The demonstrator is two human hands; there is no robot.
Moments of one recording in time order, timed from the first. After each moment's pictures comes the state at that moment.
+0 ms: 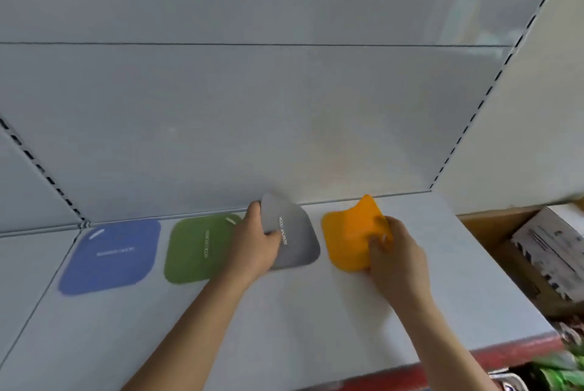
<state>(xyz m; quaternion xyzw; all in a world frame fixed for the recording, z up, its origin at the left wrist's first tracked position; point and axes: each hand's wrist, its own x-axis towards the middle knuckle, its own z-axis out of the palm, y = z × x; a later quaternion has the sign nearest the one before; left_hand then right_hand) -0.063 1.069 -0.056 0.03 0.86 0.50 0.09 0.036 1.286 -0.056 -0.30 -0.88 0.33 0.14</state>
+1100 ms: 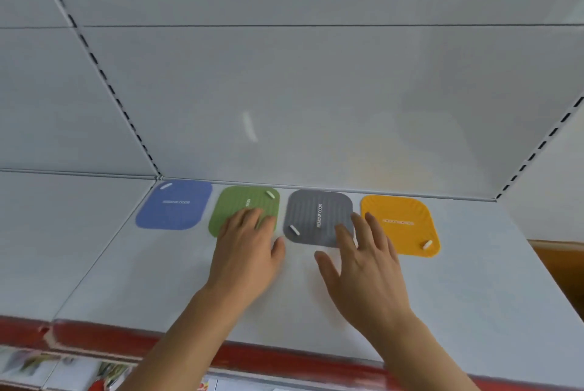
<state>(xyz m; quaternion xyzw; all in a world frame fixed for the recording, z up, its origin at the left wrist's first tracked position) 0.002 1.027 -0.064 0.11 0.99 0.08 -0.10 0.044 1.234 -0.069 0.02 -0.98 0.12 0.13</state>
